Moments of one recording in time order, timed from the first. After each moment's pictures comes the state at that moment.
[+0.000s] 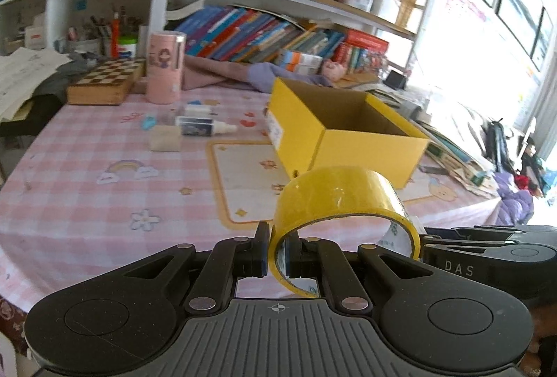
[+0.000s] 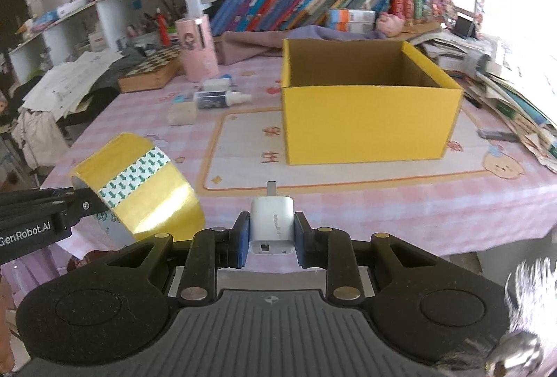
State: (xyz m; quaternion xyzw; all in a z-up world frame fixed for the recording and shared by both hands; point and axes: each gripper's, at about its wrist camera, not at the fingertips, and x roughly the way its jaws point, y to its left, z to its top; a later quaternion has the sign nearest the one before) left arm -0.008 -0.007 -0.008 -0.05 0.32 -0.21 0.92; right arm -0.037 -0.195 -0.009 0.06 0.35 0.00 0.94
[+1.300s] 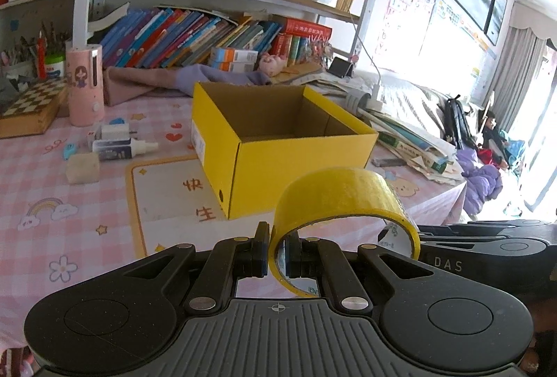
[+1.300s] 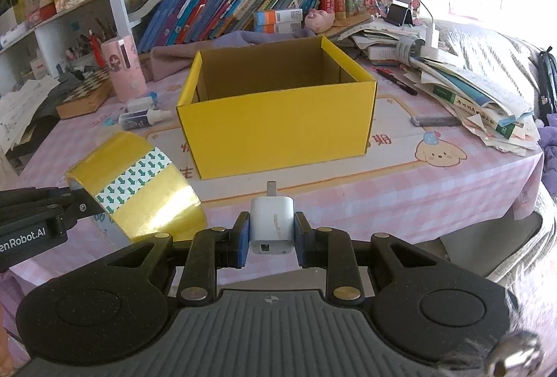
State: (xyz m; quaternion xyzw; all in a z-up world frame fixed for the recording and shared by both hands) left arm 0.027 -0.078 -0.006 -0.02 0.31 -0.30 0.90; right arm -0.030 -0.262 -0.005 0.08 0.35 -0.08 0.93
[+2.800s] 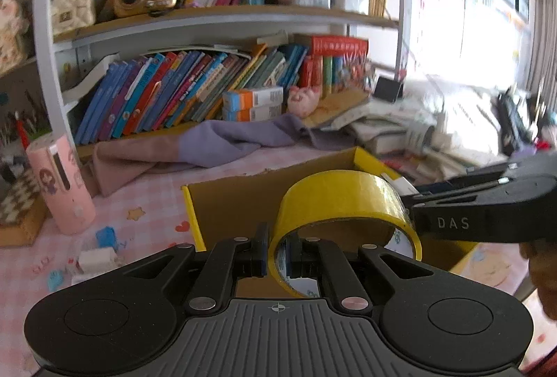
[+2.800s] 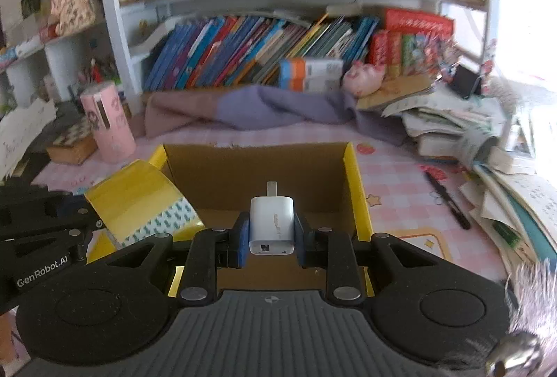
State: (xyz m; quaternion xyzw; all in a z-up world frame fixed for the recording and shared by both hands) left arm 0.197 -0.194 0.012 0.08 0.26 -0.22 0.93; right arm 0.190 -0.385 0.022 0.03 0.32 0.03 0.95
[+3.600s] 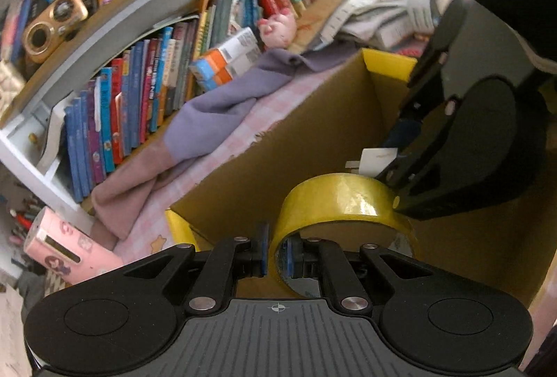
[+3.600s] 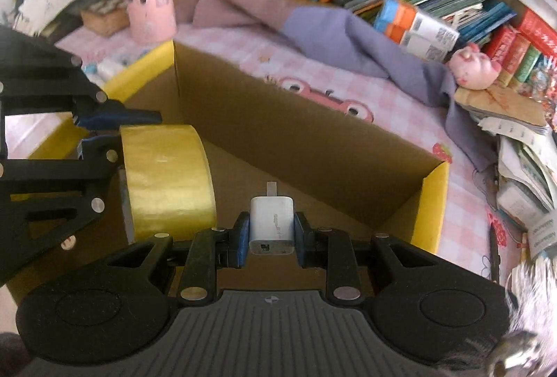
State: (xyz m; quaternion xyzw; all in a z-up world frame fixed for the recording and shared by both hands) left arm 0.251 -0.256 -0.034 0.32 0.31 -0.22 0.87; right arm 0.300 -0.378 -0.033 -0.14 0.44 0.18 0.87
